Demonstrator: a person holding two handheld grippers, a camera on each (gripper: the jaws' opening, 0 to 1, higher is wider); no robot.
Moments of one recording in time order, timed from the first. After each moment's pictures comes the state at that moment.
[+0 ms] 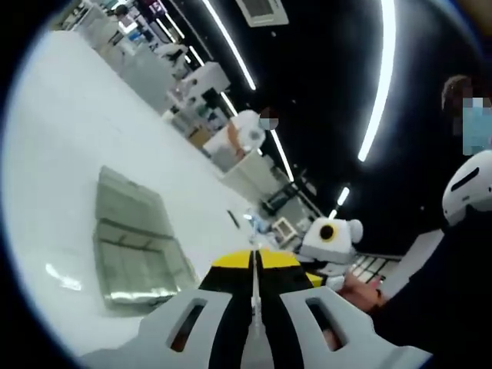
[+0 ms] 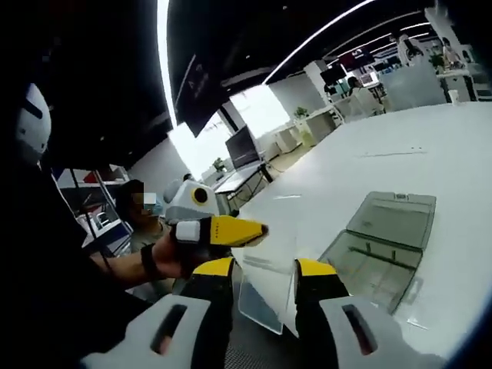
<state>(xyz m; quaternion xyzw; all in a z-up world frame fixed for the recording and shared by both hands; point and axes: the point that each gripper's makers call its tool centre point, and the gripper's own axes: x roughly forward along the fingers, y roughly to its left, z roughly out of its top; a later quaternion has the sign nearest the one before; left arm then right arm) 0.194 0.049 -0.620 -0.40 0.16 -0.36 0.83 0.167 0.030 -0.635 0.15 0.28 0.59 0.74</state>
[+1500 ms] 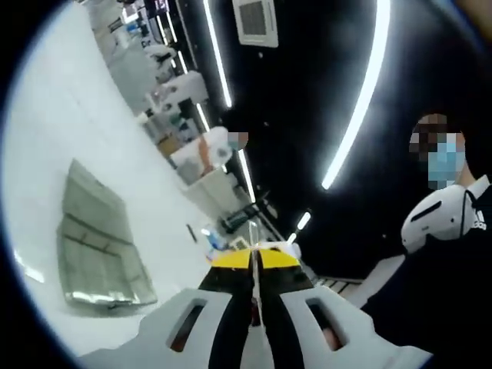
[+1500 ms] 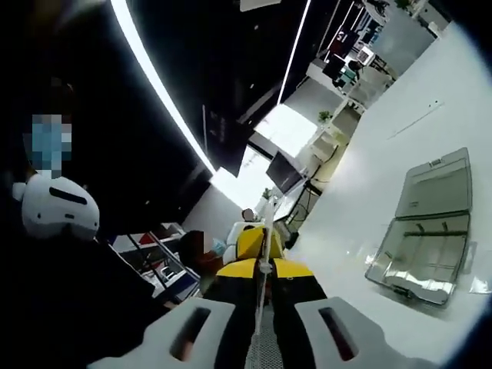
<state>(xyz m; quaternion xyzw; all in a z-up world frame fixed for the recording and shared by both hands) 0.180 0.046 -0.585 -0.48 0.10 -0.42 0.76 0.149 0.026 -0.594 0.34 0.30 0.64 0.63</state>
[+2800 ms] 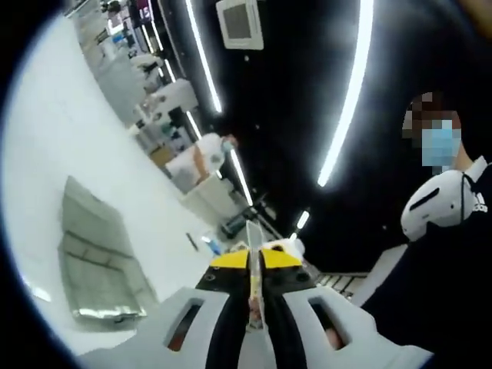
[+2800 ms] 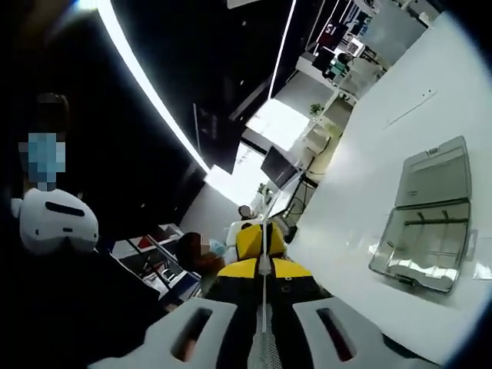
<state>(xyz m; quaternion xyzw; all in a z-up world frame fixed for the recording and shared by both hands) 0.185 0.052 -0.588 -0.45 0.07 -0.42 0.78 0.150 0.030 -0.592 0.33 0.33 0.61 0.64</state>
